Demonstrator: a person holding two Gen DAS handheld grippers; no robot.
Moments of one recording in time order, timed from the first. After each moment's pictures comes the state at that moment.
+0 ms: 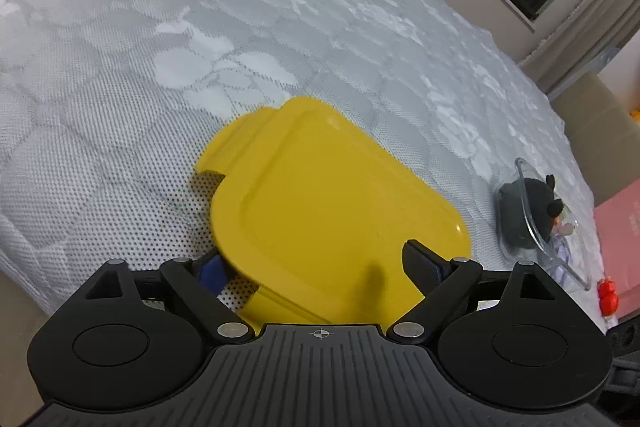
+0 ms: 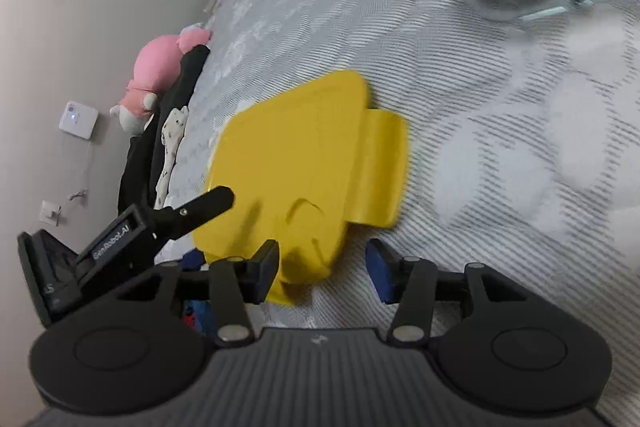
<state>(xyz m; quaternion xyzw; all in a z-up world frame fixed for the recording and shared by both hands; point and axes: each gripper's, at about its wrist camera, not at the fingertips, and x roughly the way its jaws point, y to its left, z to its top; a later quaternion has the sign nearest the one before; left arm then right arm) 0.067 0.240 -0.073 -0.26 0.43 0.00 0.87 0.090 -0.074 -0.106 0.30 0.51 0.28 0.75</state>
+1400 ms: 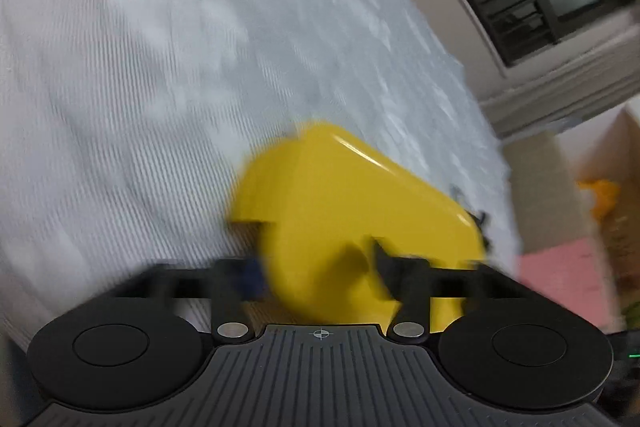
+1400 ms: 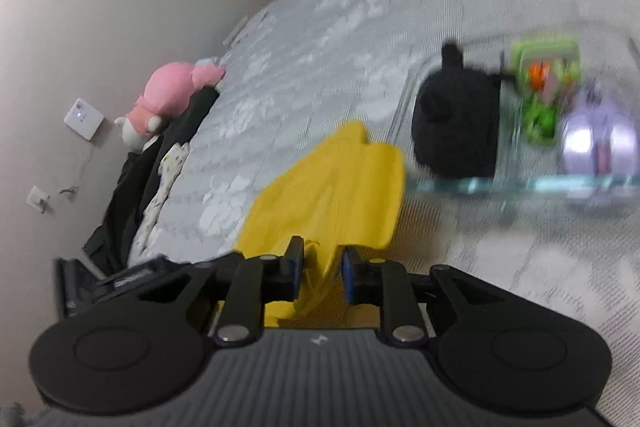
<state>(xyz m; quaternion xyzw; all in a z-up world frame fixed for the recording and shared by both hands) 0.083 0.219 -0.079 -0.39 0.39 -0.03 0.84 0.129 -0.137 -0.031 0.22 0.44 0.28 0.82</state>
